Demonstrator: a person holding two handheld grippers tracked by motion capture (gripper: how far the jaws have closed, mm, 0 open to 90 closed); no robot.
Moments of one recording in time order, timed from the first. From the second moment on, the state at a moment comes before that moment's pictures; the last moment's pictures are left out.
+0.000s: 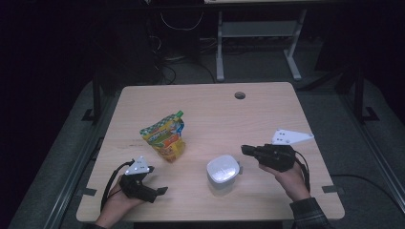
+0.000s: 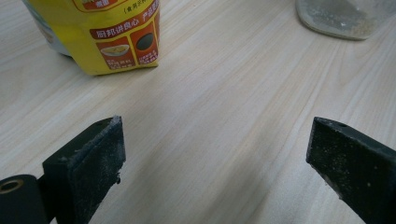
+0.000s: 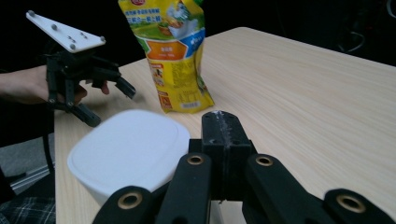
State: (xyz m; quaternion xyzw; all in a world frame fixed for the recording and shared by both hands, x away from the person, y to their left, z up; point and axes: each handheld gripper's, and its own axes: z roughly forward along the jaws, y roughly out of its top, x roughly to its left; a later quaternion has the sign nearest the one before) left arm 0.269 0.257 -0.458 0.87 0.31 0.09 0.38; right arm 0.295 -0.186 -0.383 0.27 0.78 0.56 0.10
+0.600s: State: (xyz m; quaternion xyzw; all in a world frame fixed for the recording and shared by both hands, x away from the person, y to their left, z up) left arm 0.269 0.255 -0.459 0.86 0.31 0.09 0.39; right arm 0.292 -0.164 -0.383 0.23 0.81 0.53 0.06
